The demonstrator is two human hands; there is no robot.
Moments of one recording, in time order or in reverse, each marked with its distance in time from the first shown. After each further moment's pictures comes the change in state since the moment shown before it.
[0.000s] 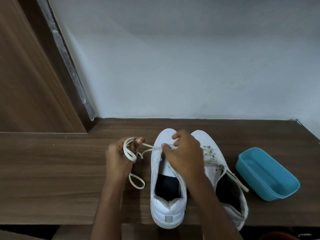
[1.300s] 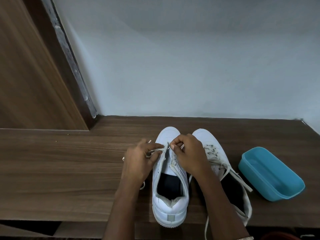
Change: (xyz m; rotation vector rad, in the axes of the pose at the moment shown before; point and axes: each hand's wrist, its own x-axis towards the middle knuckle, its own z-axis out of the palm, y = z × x) left_hand -0.001 -0.023 0.026 0.569 -0.128 0.367; right_hand 0.028 0.043 0.017 0.043 -0.072 -0.201
